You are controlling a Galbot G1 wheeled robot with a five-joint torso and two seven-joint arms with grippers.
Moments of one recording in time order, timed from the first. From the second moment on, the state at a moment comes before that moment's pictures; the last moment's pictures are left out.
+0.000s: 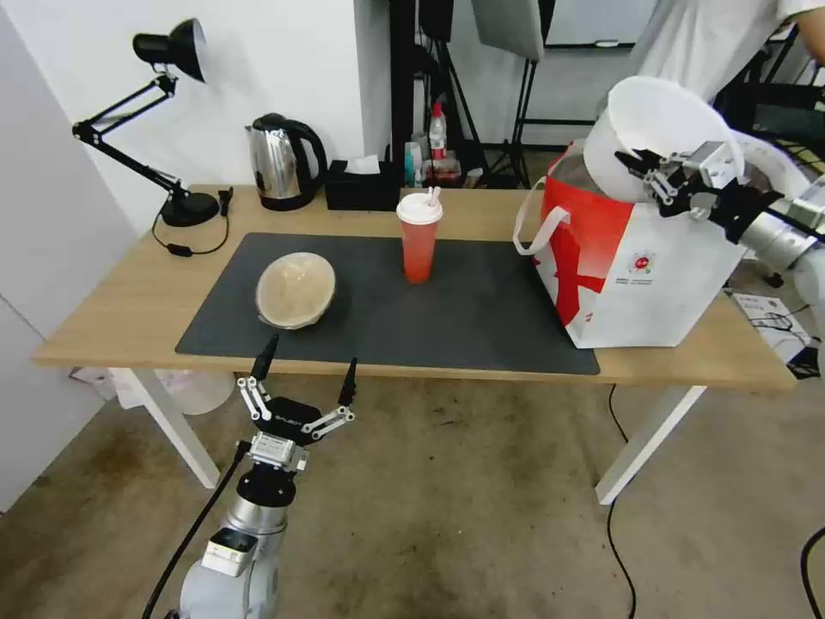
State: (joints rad) left arm 1.58 -1.60 -0.60 -1.98 -0.05 -0.77 0.39; right arm -0.70 0.80 0.63 1.71 0.29 -0.10 -0.70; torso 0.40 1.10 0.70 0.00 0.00
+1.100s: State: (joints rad) left arm 1.57 -1.60 -0.60 -1.98 -0.05 -0.78 0.39; right arm -0.71 0.80 0.63 1.72 0.26 -0.10 -0.65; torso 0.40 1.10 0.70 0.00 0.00
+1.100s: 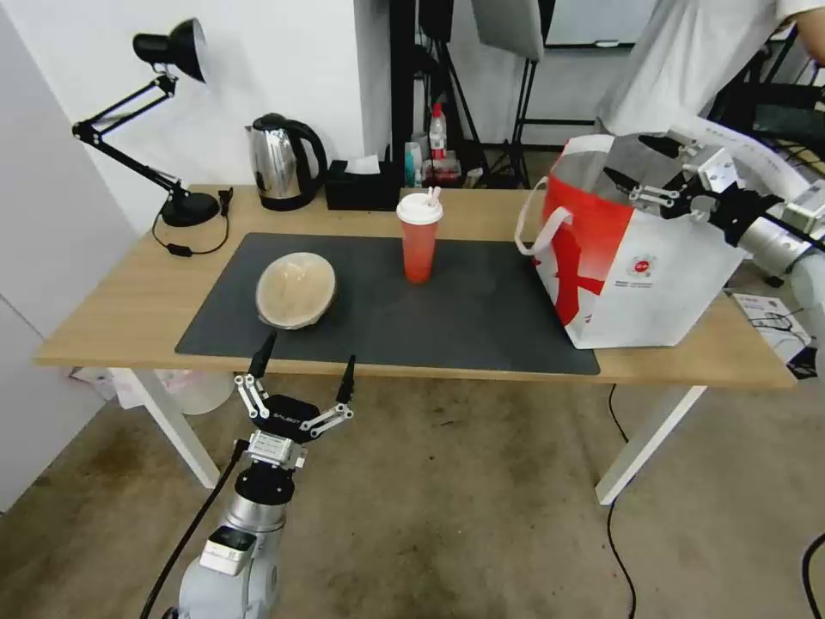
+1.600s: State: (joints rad) left arm 1.57 -1.60 -0.60 -1.98 -0.05 -0.78 0.39; right arm -0.73 0.79 0.63 1.94 0.42 -0.12 -0.44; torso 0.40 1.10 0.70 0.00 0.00
